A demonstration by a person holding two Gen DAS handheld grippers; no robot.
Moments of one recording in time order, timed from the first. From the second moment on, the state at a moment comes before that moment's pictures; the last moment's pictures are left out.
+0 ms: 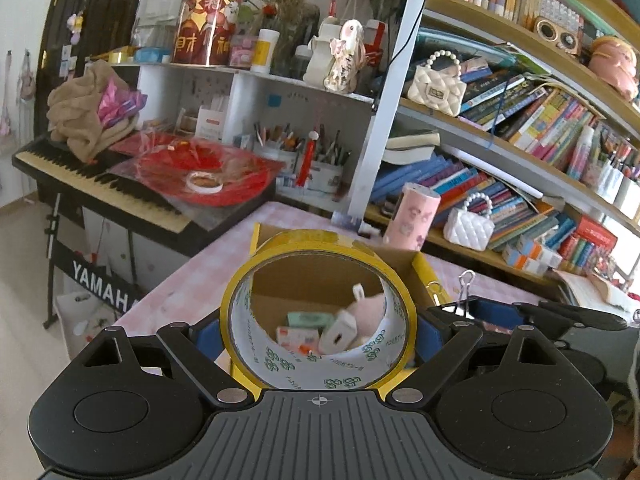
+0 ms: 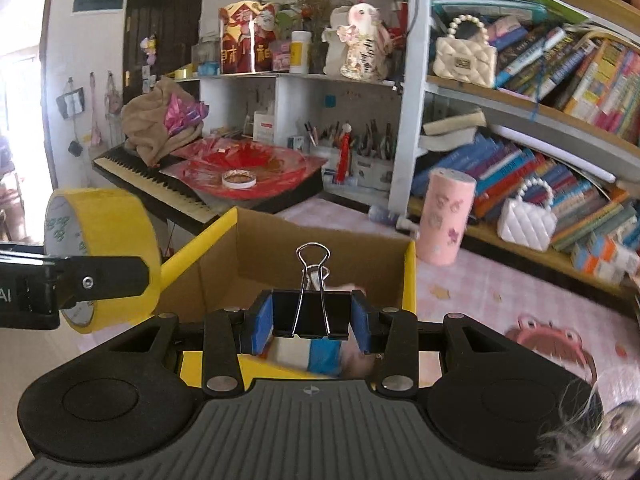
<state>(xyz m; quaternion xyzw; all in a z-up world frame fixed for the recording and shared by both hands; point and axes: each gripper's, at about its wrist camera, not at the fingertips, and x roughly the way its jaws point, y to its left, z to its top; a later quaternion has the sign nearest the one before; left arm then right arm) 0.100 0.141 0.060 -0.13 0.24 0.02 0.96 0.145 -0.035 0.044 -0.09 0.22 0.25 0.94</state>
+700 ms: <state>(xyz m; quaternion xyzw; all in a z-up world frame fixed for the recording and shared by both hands) 0.198 0.116 0.011 -0.10 0.34 0.06 0.93 0.243 -0.020 -0.013 -0.16 0.30 0.32 0.88</state>
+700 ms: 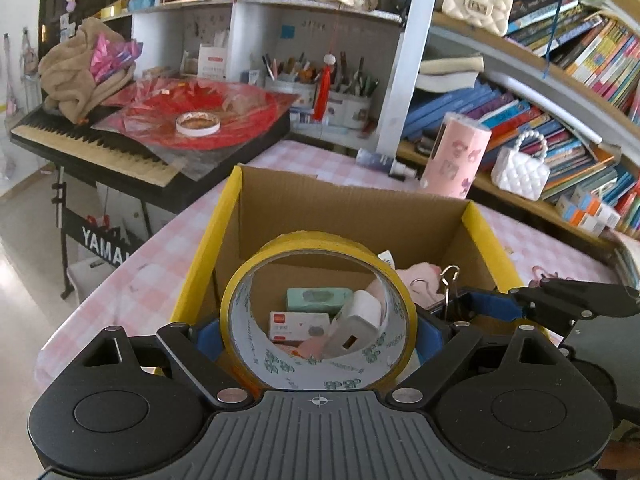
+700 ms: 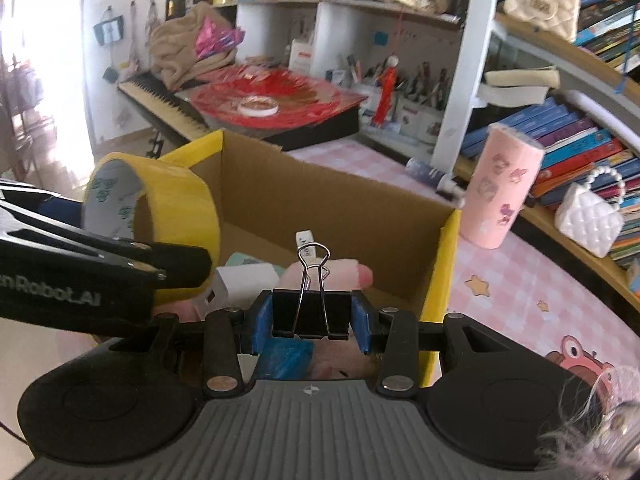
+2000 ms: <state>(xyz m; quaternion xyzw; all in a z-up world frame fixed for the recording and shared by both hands) 0.087 0.106 0.055 -0.13 0.22 0.05 0.97 0.150 -0.071 0.034 -0.09 0.25 0.23 0.94</state>
